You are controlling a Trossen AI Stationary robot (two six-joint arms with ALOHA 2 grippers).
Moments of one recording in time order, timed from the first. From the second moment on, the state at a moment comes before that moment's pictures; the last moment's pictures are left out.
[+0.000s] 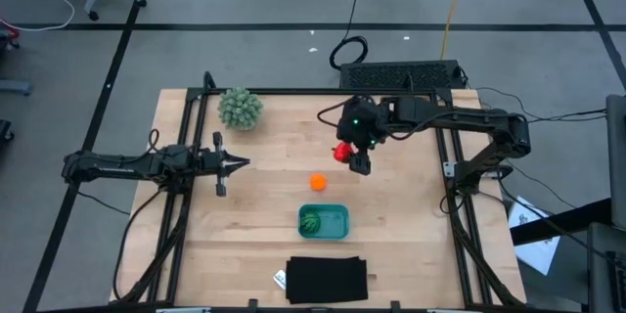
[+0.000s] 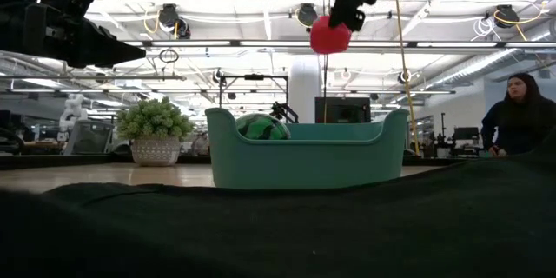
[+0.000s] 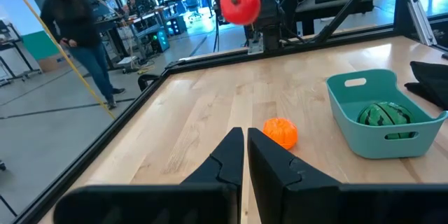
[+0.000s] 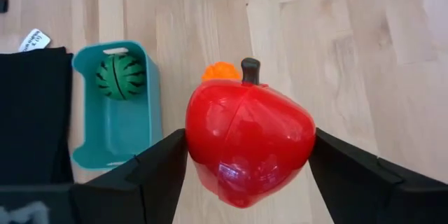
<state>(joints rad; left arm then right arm) 0.00 0.21 0.06 0.06 -0.13 0.21 -0.16 1.57 1.50 -0.98 -0.15 0.02</state>
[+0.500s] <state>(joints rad) 0.00 0.21 0.06 0.06 -0.13 0.21 -0.15 1.57 1.66 -1.10 -0.14 0.02</state>
